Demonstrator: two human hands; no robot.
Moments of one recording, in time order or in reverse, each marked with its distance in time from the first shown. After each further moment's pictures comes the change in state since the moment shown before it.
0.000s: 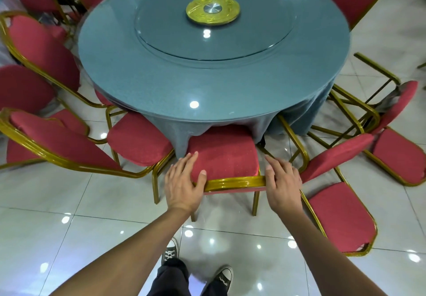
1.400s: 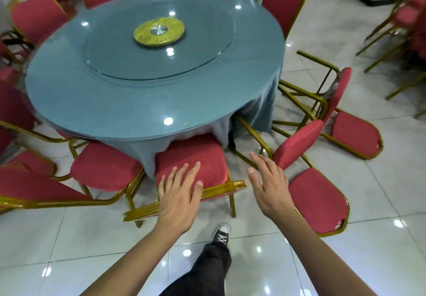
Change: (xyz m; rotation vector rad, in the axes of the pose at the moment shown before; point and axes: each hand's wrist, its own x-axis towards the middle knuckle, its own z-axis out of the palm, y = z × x) left_hand -0.038 0.119 0.001 0.162 -0.301 0.183; right_hand -0.029 0.054 -0.092 0.069 -0.028 -0.014
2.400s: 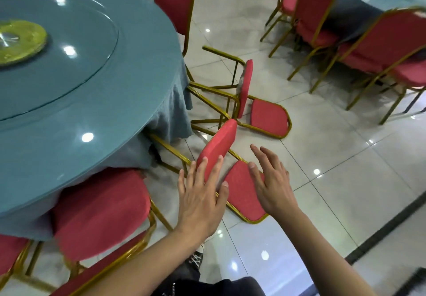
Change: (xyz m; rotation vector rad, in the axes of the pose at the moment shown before) left_hand 0.112 0.306 0.104 -0.017 -0.239 0.418; right_hand 0.060 0.172 -0.208 -0.089 0.219 0.286
